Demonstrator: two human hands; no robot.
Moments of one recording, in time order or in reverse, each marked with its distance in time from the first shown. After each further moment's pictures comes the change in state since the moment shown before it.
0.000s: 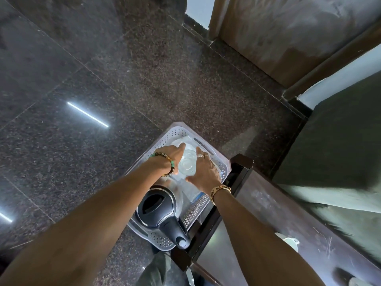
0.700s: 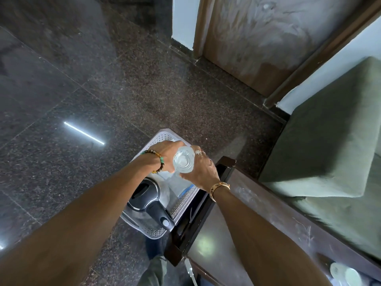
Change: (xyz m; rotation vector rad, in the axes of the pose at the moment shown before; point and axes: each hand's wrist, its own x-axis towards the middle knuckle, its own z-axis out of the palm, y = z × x) left_hand -0.057 0.043 -0.043 -0.147 0.157 0.097; right_hand -0.074 0.007 -0.070 0.172 0.216 -0.108
